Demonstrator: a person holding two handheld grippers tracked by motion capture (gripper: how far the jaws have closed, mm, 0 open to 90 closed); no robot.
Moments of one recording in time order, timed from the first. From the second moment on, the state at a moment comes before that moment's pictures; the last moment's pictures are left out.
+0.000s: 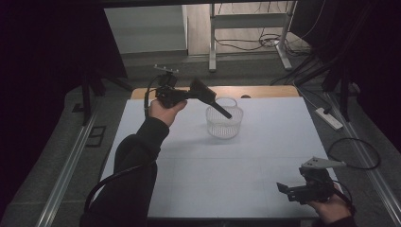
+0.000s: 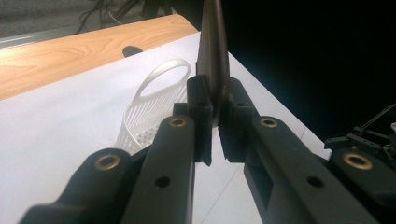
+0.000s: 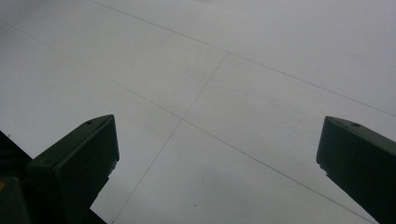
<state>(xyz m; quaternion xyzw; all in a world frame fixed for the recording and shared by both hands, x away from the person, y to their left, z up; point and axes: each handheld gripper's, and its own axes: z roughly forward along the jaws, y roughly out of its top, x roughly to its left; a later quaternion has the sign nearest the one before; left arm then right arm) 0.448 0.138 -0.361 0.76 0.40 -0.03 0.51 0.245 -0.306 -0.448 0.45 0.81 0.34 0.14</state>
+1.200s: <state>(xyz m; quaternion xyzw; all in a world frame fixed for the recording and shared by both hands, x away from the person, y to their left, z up) 0.466 0.100 -0.399 0.77 0.42 -0.03 0.49 0.241 -0.310 -0.447 0.45 0.82 0.33 0.15</state>
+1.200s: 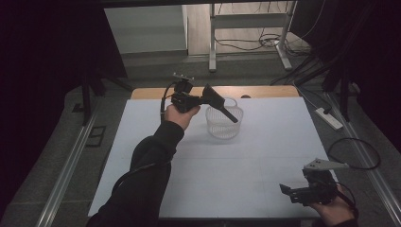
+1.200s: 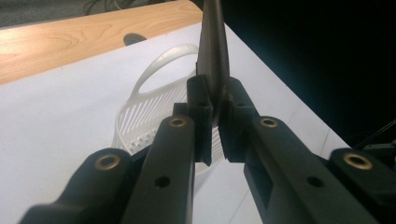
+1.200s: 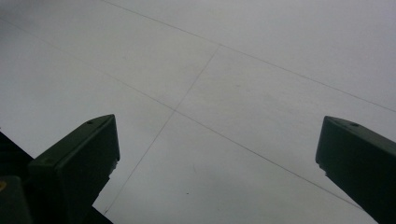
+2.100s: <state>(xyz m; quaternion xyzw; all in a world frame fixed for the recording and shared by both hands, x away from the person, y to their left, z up) 0.467 0.102 -0.438 0.74 0.44 -0.04 0.50 0.242 -0.309 -0.448 0.45 0.82 0.32 0.14</state>
